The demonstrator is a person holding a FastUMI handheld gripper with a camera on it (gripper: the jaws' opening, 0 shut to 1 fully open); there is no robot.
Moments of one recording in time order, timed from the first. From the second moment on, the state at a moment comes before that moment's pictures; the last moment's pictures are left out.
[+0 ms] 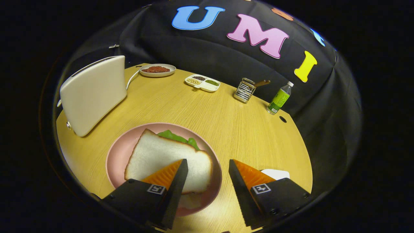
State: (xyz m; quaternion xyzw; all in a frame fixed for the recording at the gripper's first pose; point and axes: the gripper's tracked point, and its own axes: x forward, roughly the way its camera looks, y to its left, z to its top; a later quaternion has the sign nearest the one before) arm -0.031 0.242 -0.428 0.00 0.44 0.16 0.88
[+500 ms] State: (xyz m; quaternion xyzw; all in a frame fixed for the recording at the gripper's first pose) arm -0.030 0.213 -0.404 0.04 0.43 0.16 0.89
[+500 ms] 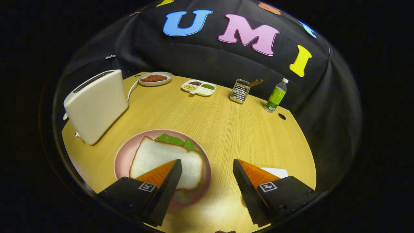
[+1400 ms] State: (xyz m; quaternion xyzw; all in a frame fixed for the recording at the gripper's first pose) arm -0.001 0.109 -0.183 0.10 0.24 0.11 0.96
